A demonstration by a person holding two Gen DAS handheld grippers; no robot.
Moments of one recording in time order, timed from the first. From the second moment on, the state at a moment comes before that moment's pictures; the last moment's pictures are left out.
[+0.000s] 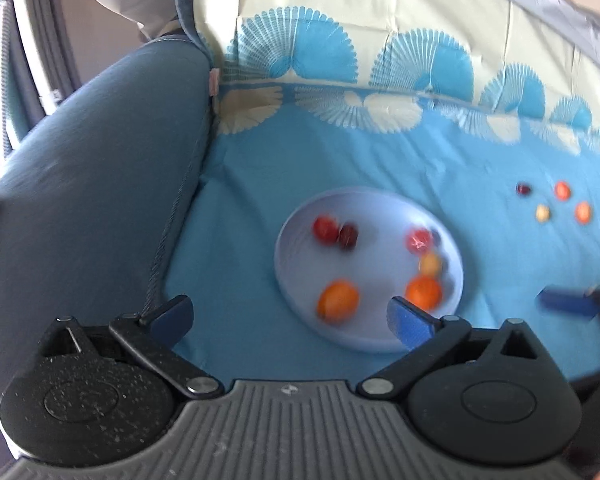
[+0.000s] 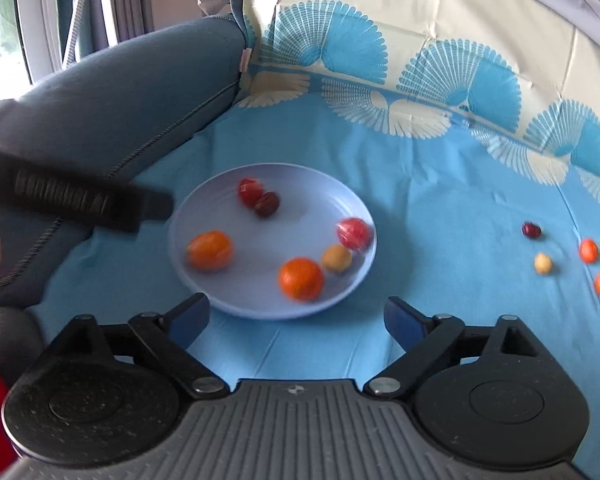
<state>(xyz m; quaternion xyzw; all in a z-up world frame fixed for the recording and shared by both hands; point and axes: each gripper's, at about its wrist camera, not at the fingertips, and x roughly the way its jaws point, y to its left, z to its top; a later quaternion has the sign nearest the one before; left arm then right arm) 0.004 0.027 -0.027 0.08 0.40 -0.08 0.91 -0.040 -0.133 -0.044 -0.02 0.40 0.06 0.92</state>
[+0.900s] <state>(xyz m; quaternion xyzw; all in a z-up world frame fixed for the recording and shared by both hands) -0.149 0.037 0.055 0.09 0.35 -0.05 0.93 -0.207 -0.124 0.059 0.01 0.31 0.04 0.95</state>
